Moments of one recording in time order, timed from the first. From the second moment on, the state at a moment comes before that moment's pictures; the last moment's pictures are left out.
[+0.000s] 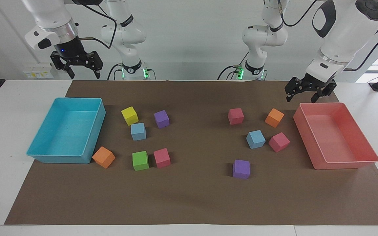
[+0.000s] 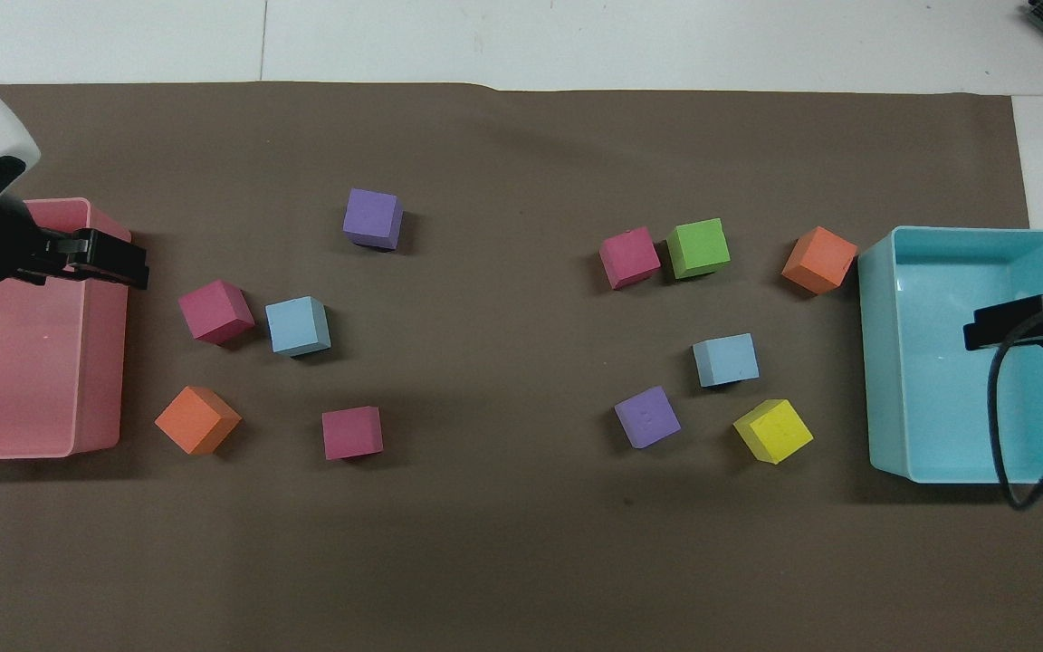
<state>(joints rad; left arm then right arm) -0.14 0.06 0.03 -1.55 -0.03 1.61 0.00 0.02 -0.08 -0.04 -1.60 -0.01 1.50 0.00</state>
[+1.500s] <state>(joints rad) -0.14 0.06 0.03 -1.55 -0.03 1.61 0.00 0.02 -0.08 -0.05 -1.60 -0.01 1.50 0.00</state>
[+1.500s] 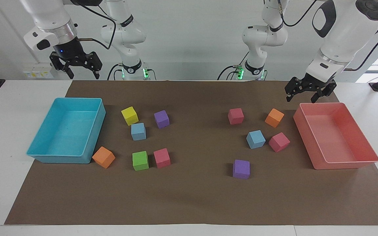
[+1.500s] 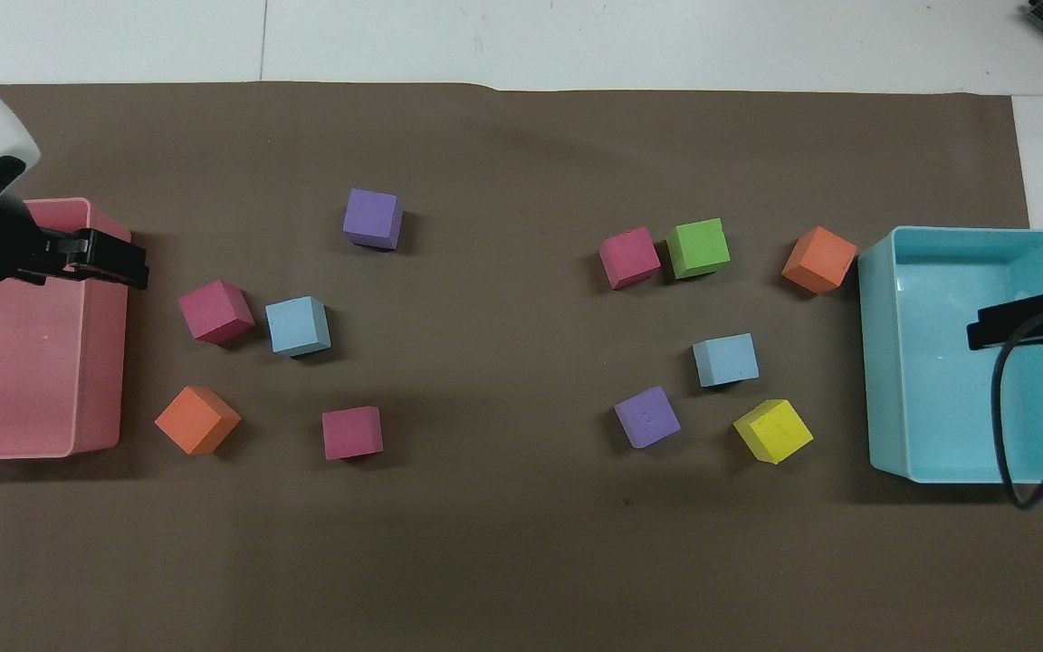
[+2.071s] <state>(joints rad) -0.14 0.06 0.03 -1.55 -0.03 1.61 0.00 0.05 -0.08 -0.03 -1.74 -0.01 1.64 0.00</state>
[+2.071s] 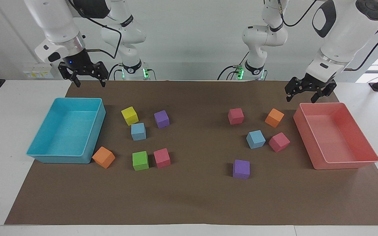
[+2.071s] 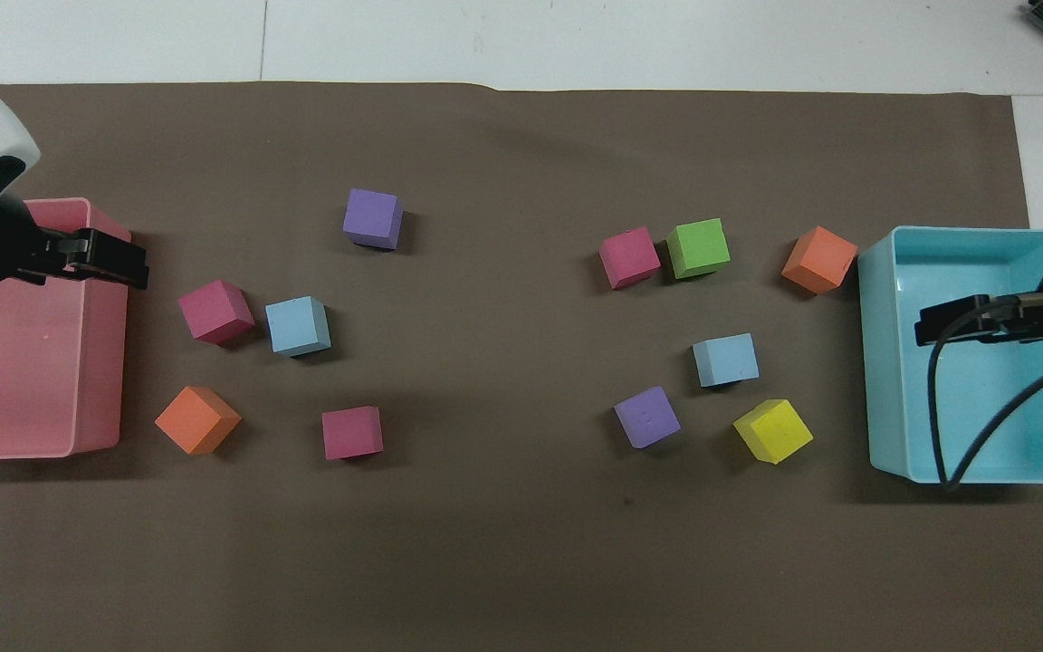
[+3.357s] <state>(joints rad) -0.14 0.06 0.03 -1.55 -0.03 1.61 0.00 0.20 0.08 -0.03 -2.17 0.00 2.25 0.11</state>
